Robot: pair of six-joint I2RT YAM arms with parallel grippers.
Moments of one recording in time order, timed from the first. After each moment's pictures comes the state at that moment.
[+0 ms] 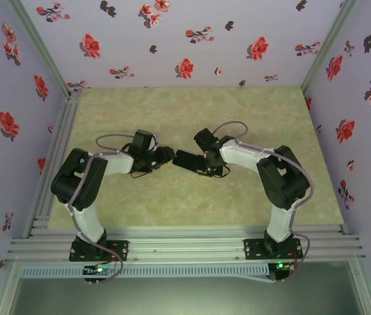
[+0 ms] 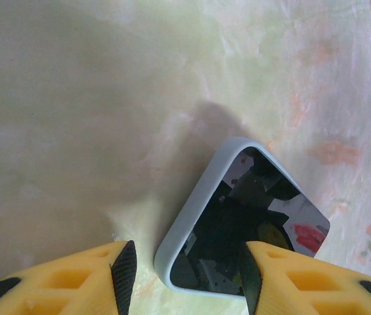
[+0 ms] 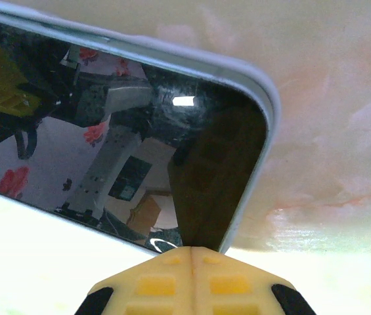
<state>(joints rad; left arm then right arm) -0.48 1.80 0.86 0.14 0.40 -0.87 0.66 1.87 1.16 -0.65 -0.14 0.80</state>
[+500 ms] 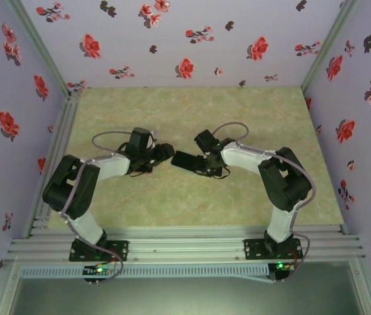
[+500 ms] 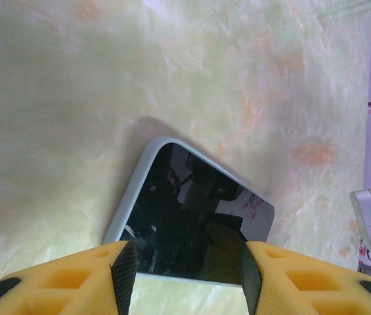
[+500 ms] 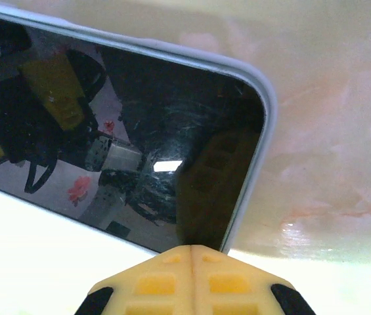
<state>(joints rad) -0.49 1.70 0.84 0.13 0.40 -0.85 0.67 1.82 1.13 -0.59 -0.14 0.80</state>
